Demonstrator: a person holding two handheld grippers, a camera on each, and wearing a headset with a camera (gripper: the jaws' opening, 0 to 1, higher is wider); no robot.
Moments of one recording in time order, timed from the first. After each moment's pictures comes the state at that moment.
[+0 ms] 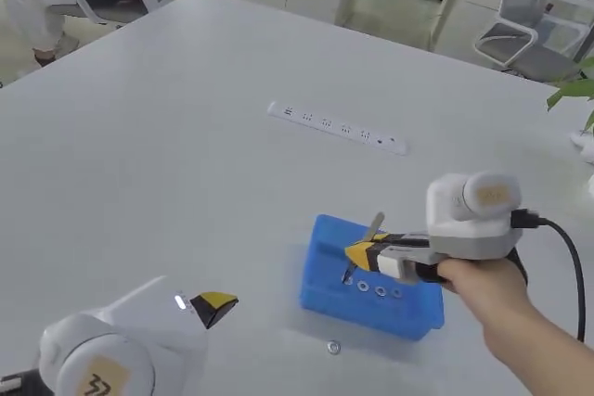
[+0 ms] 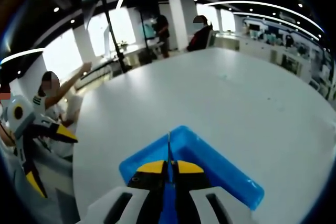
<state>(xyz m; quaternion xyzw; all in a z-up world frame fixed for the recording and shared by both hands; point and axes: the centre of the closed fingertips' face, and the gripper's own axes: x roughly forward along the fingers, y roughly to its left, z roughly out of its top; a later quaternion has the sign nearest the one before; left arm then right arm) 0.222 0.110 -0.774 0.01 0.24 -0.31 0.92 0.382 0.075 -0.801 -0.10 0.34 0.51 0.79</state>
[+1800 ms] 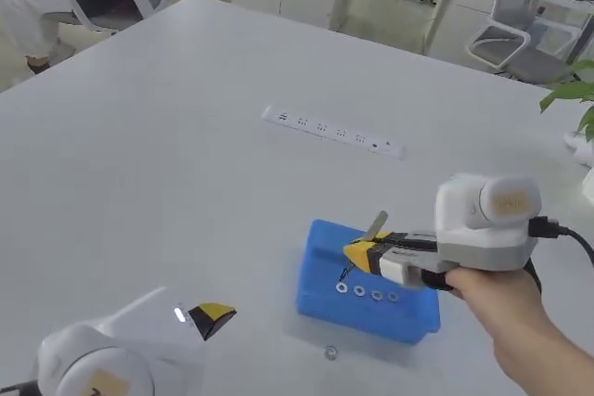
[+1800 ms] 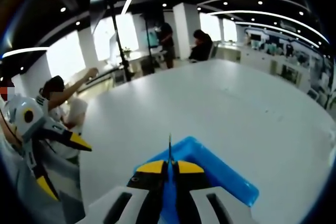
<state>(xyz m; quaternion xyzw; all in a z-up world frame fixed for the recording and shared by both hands) 0.219 0.108 -0.778 0.02 0.25 -0.32 0.91 0.365 0.074 -0.768 -0.10 0.29 0.51 0.80</state>
